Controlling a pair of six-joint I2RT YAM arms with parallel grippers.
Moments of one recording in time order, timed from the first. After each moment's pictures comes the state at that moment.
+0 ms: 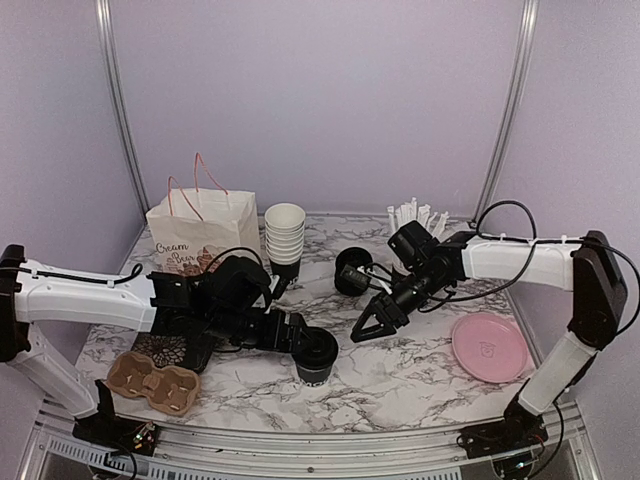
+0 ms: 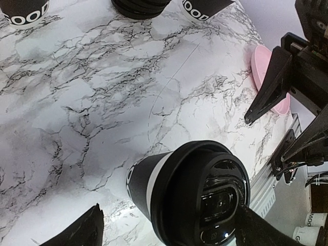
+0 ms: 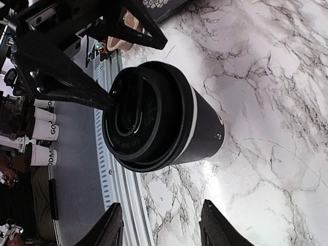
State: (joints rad) left arm -1.09 1.48 0.95 -0.26 0.02 -0.78; right arm 0.66 1.63 1.11 -0.66 -0.91 -0.20
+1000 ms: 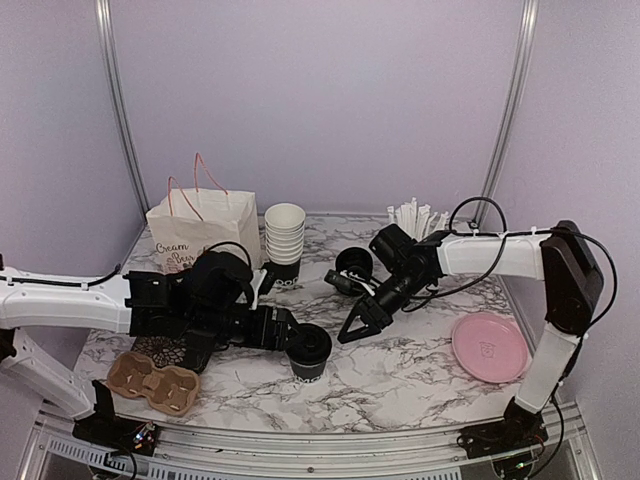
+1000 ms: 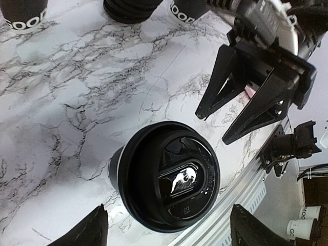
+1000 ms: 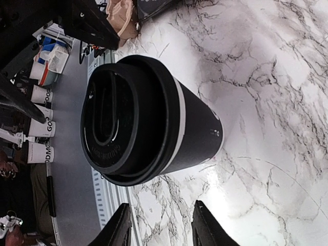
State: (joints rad) left arm -1.10 1.40 0.93 -0.28 0.04 -0.78; right arm 0.69 1.78 1.21 -0.67 -0.91 -0.23
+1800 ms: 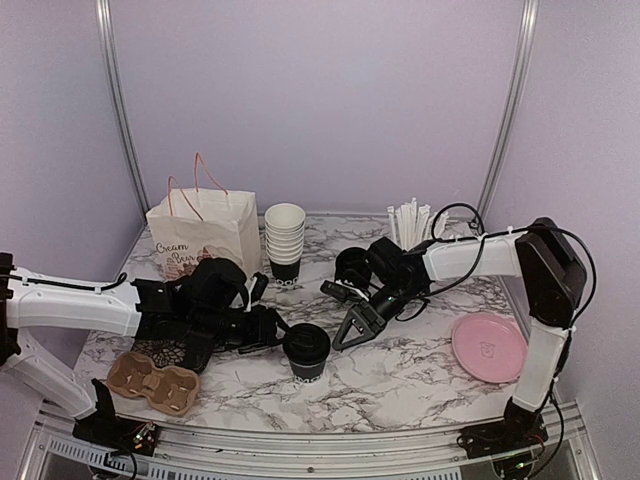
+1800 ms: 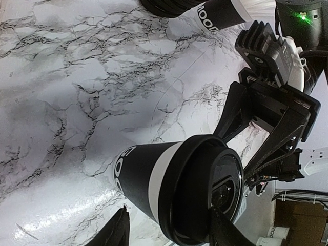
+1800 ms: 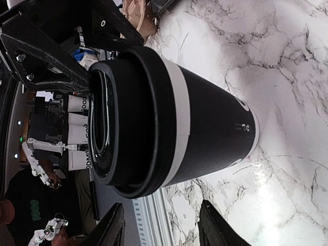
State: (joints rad) left arm -1.01 1.39 0.80 -0.14 0.14 -0.96; right arm 0.69 1.88 1.21 -0.66 -1.10 -0.10
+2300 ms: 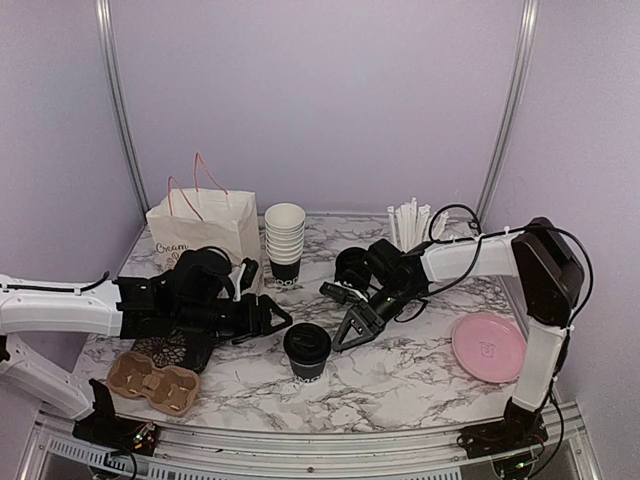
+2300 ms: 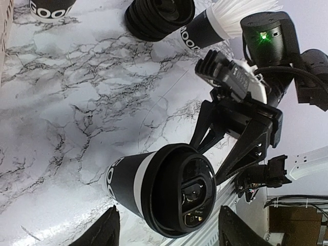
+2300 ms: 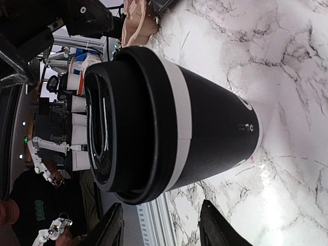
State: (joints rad) left arm -1.01 1.31 0.80 -0.13 0.10 -0.95; right arm 0.69 1.90 1.21 -0.65 -1.12 -0.09
